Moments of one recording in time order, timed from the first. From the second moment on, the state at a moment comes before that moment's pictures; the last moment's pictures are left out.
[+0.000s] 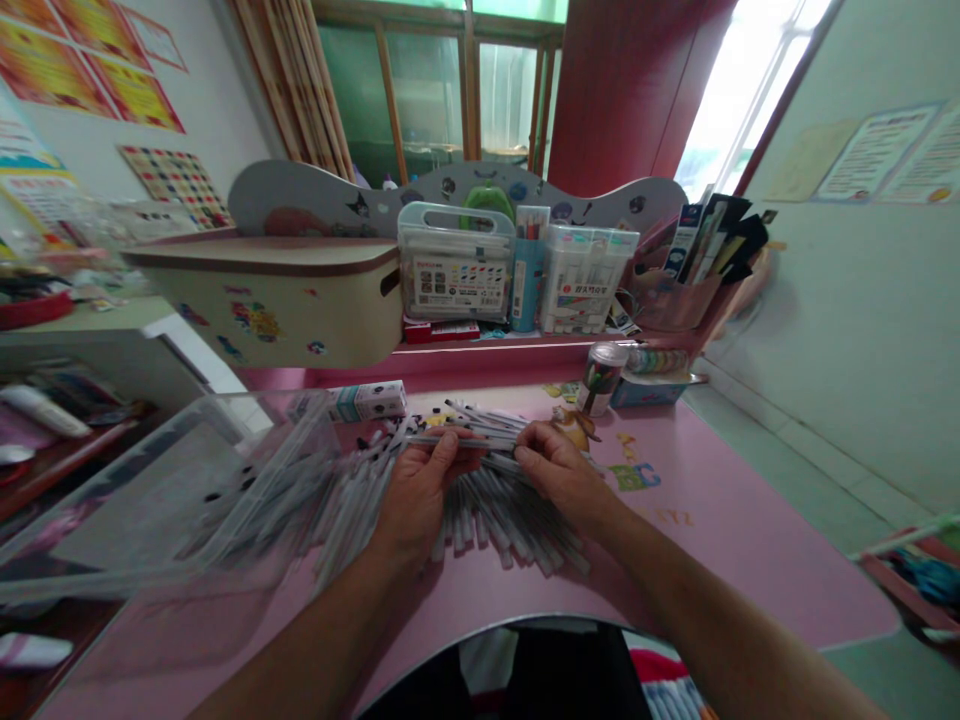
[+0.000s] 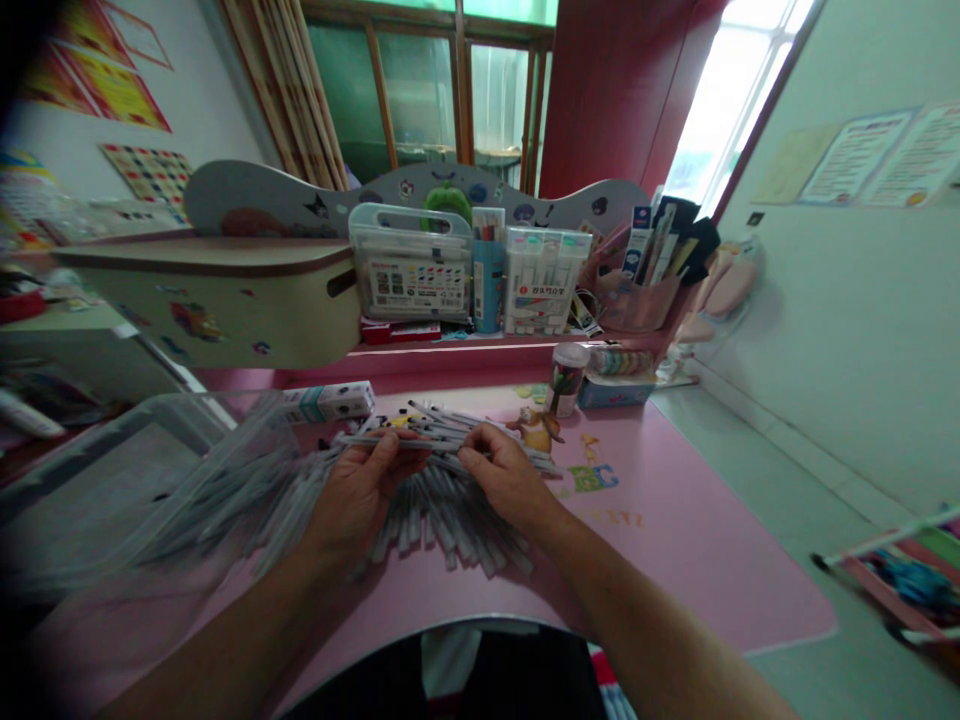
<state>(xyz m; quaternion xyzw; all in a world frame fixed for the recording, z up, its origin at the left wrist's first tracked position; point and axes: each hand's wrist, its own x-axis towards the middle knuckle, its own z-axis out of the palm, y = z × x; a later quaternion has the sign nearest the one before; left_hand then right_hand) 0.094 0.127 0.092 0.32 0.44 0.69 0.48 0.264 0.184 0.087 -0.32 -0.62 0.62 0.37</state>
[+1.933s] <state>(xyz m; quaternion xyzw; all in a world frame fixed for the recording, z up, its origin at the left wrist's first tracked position) 0.127 0.124 0.083 0.03 0.31 0.58 0.76 0.256 0.162 0.084 -0.22 -0.85 0.28 0.38</state>
